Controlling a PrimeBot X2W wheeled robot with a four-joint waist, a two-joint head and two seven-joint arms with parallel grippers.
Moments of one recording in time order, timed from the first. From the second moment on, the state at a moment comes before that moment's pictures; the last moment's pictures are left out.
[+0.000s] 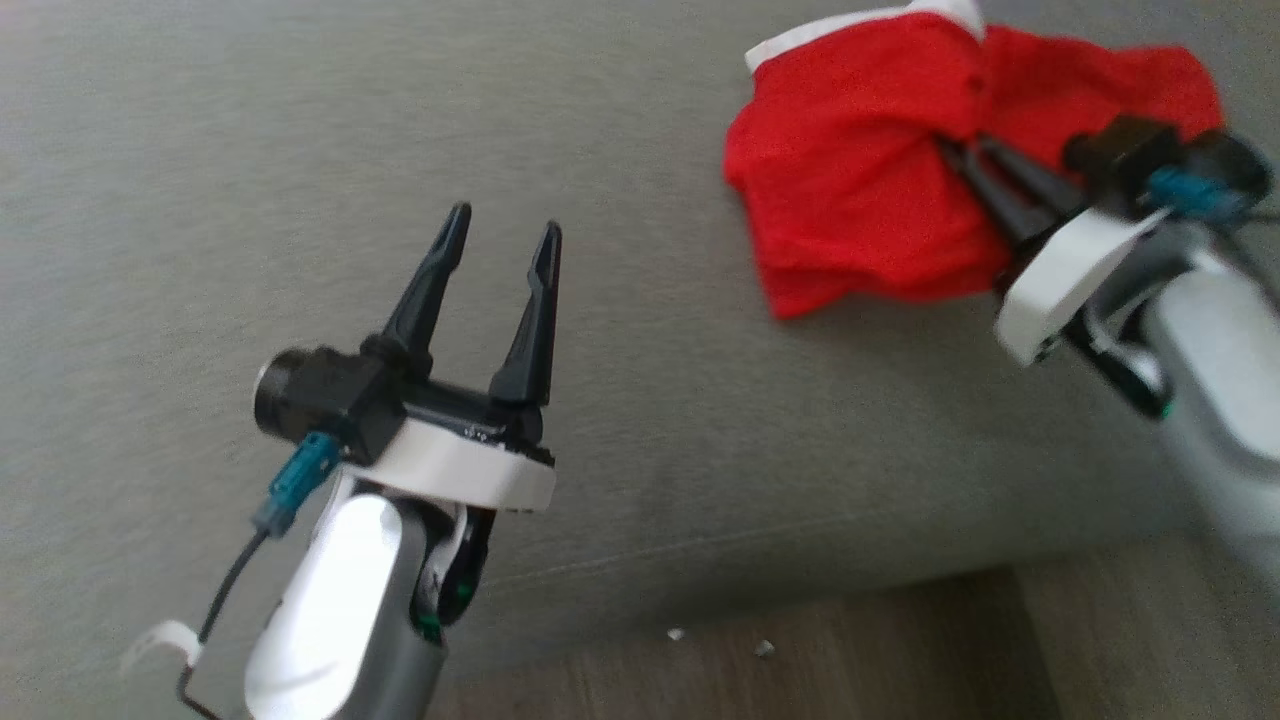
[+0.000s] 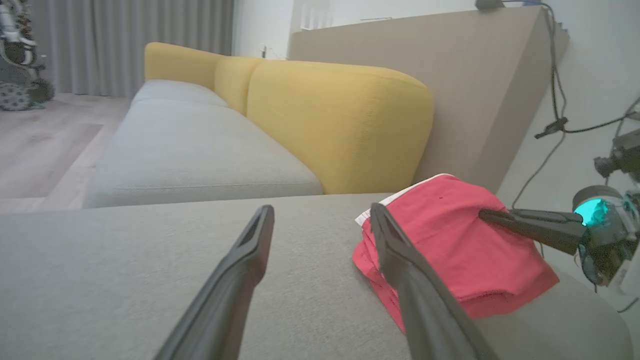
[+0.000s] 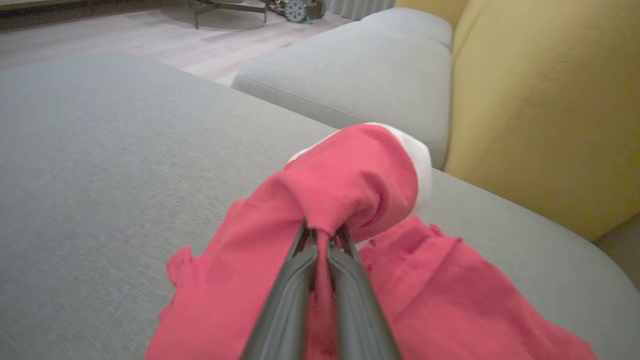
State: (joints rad) left arm -0.29 0.05 -0.37 0.07 -0.24 0.00 -0.26; right arm -0.77 -0.54 0.76 0.57 0.39 0.12 -0.01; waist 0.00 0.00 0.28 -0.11
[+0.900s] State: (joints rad) left arm -0.36 0.07 -0.28 0.07 -0.18 -0.05 -0.26; right arm -0.99 -0.62 0.77 0.75 0.51 0.12 -0.14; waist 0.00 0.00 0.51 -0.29
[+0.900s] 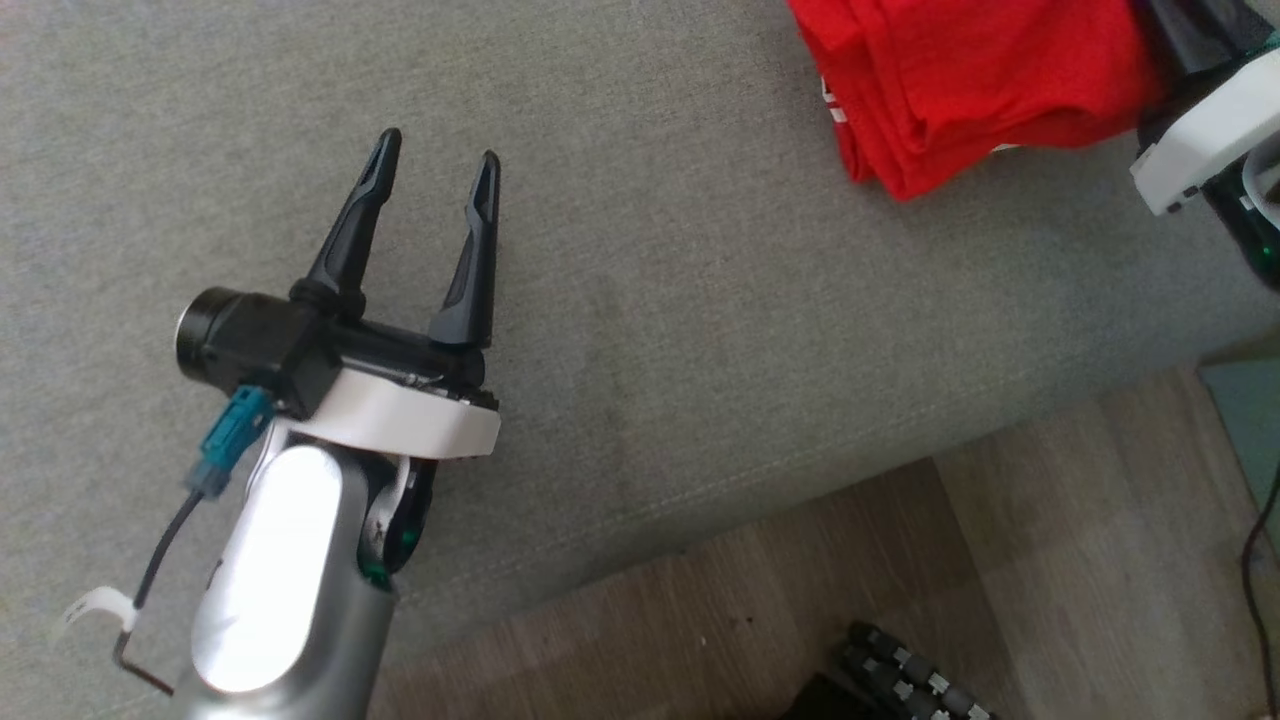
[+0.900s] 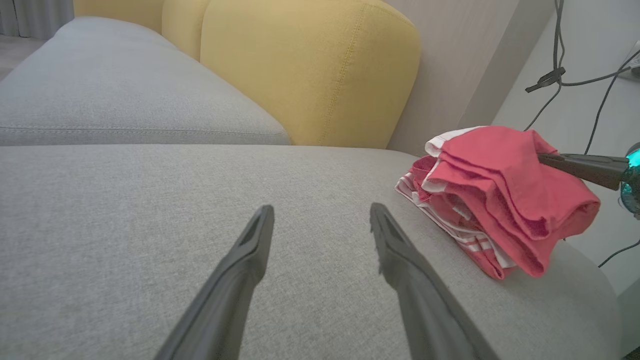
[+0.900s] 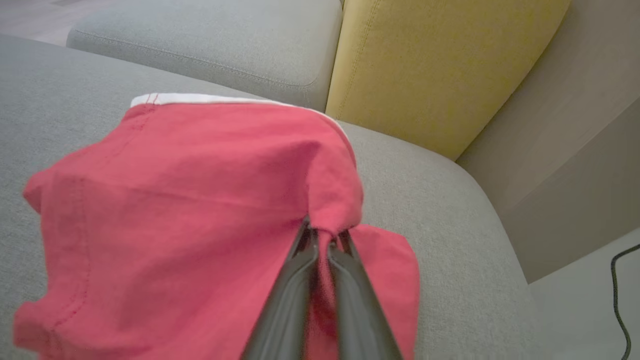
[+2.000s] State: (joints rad) left arm -0.27 0.05 -0.25 0.05 -0.25 -0.02 -0.26; right arm -0.92 -0.49 0.53 0.62 0.53 0.12 -0.17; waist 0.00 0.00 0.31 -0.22
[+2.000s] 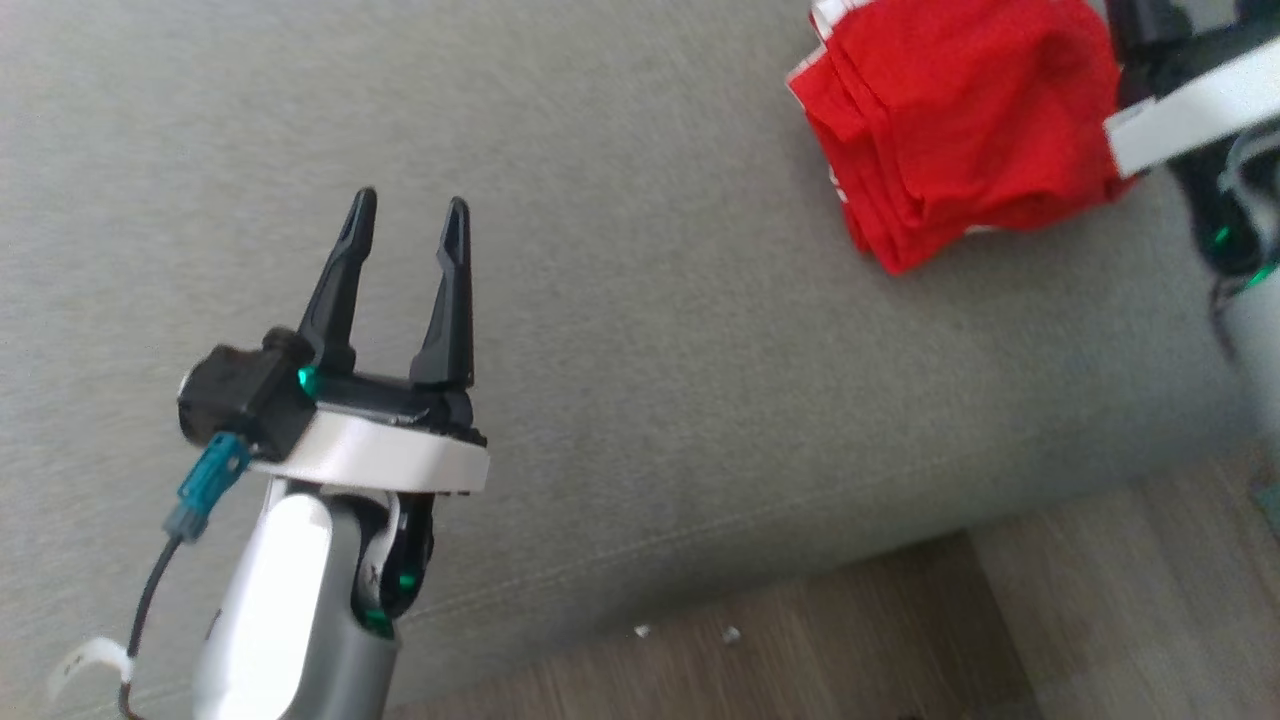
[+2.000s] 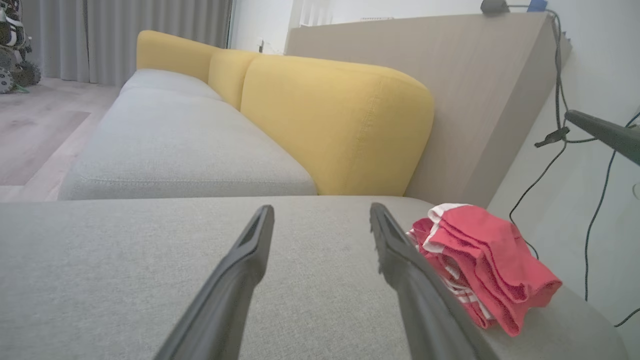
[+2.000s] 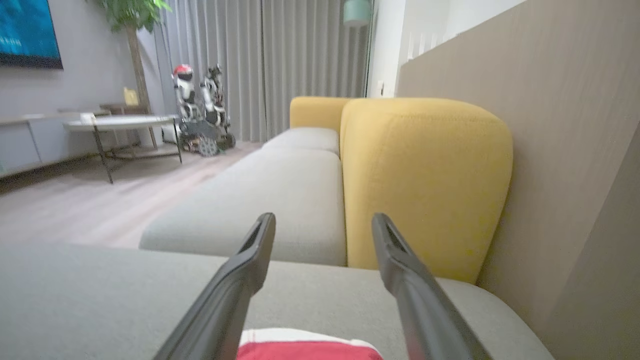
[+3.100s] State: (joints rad) left arm 0.06 0.05 -0.26 -0.02 -0.25 0.16 -0.26; right arm -0.10 -0.06 0.12 0.23 0.13 0.12 -0.24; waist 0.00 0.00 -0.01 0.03
